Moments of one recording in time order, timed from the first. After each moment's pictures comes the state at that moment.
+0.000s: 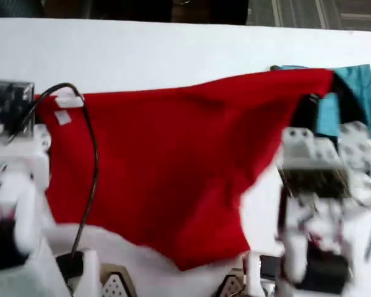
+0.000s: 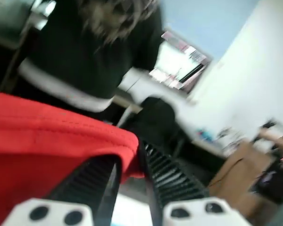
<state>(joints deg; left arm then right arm) -22.7 -55.6 17.5 71.8 -16.0 3.5 -72.0 38.5 33.1 30.8</state>
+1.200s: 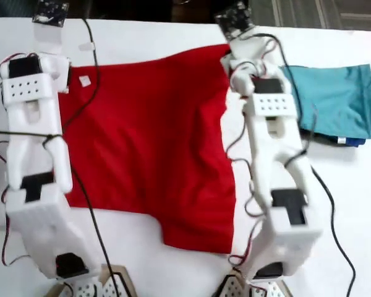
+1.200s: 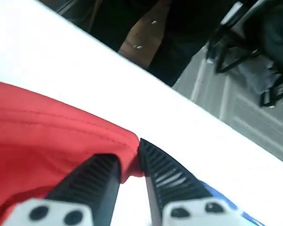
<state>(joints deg) -20.9 25.8 -28.5 65.4 -17.3 -7.3 17.6 -7.2 28.7 30.8</state>
